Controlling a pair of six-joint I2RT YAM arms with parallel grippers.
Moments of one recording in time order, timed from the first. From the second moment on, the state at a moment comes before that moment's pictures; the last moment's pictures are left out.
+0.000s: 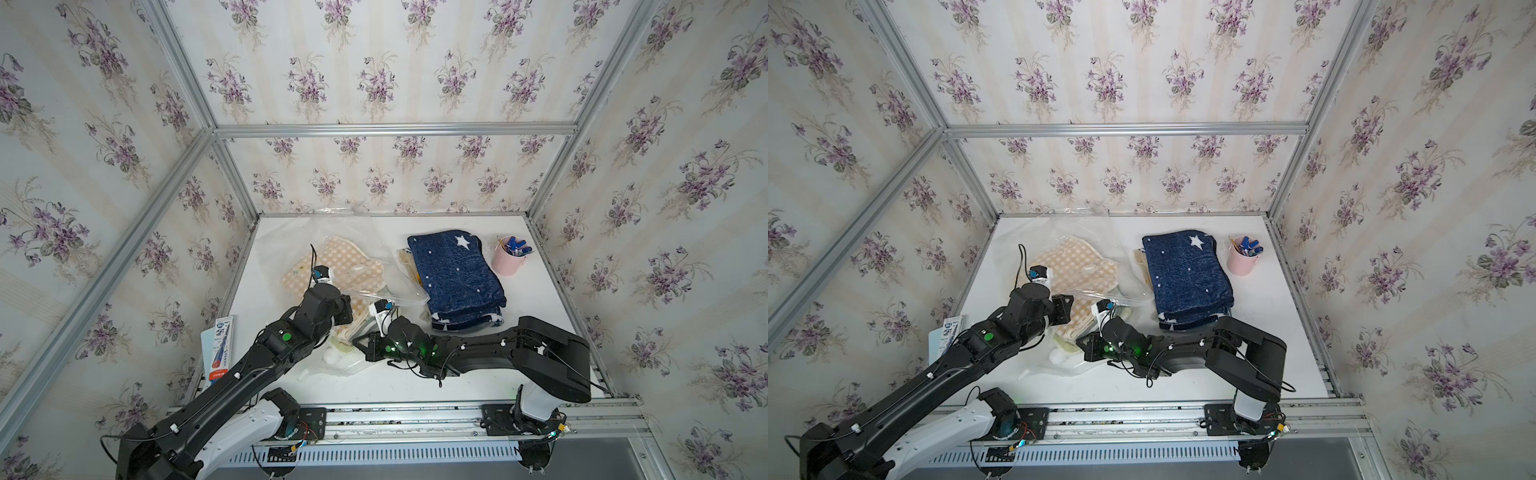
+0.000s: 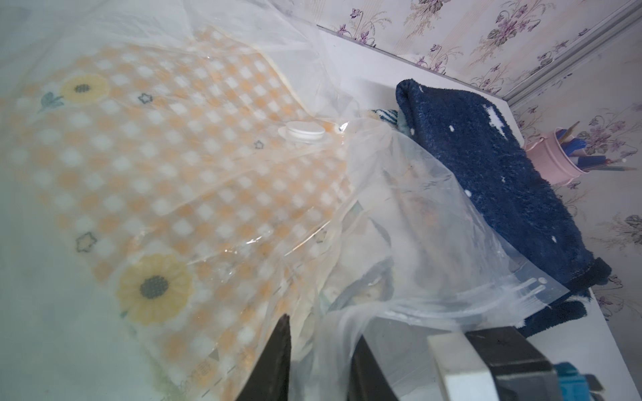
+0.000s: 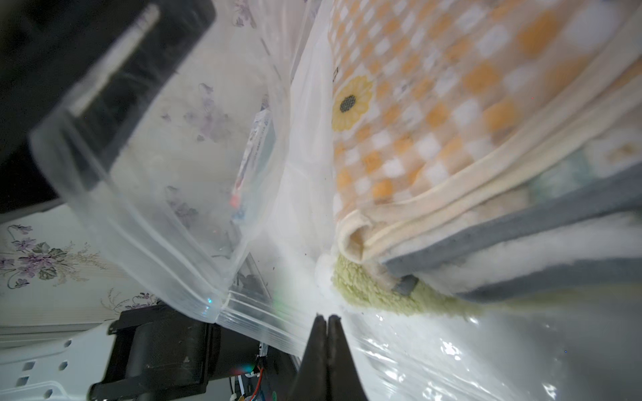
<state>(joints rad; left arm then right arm) -0.60 0.90 0.72 -0.48 -0.24 -0.65 1.20 1.72 0.75 0.55 -0.08 0.96</state>
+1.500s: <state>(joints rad) -0.60 0.82 0.59 -0.45 -0.15 -0.63 1.02 1.97 0.92 0.54 0.05 1.31</state>
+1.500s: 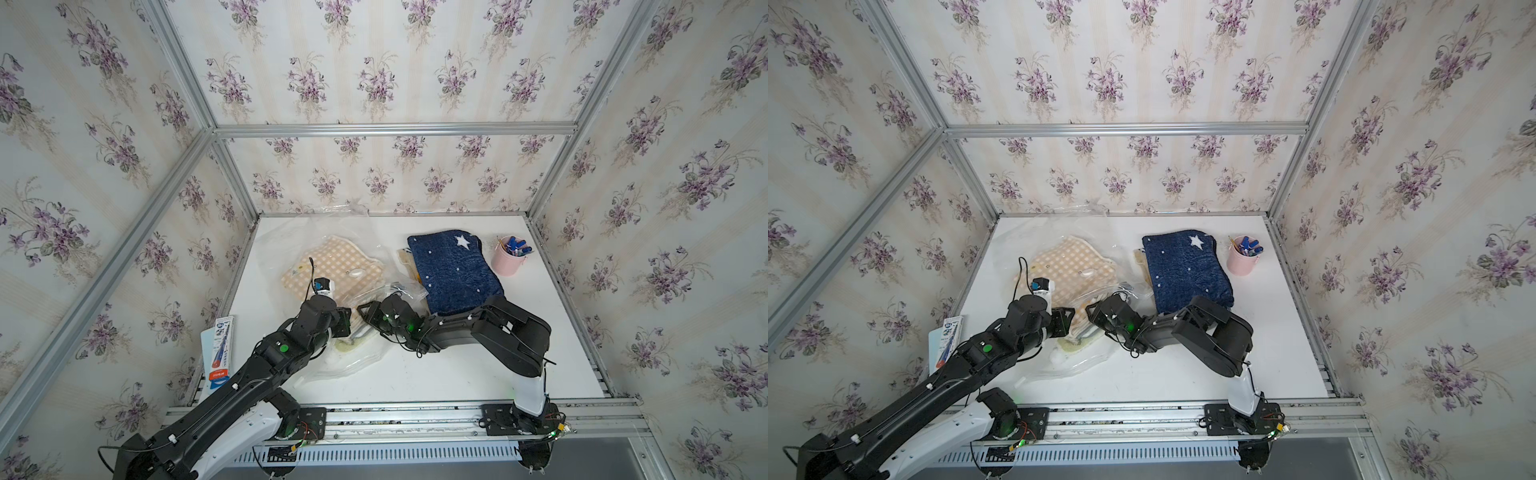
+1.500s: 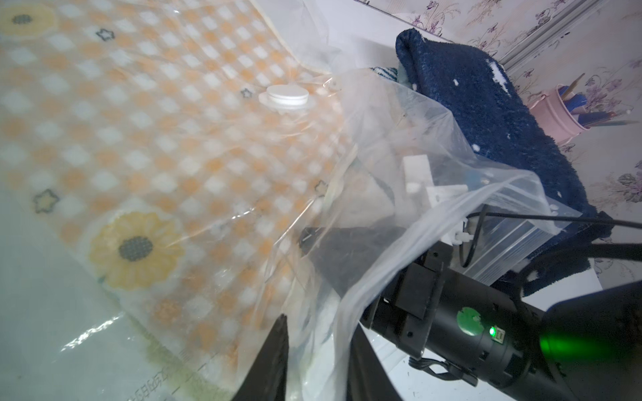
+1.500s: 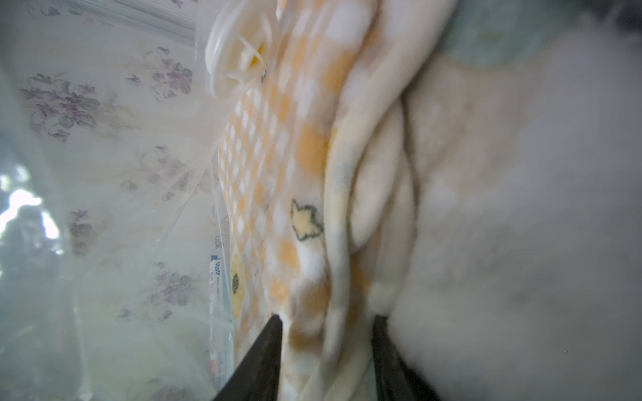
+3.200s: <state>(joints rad) -0.60 0.82 0.58 -0.46 -0.15 -0.63 1.01 1.99 0.93 0.59 -0.04 1.28</state>
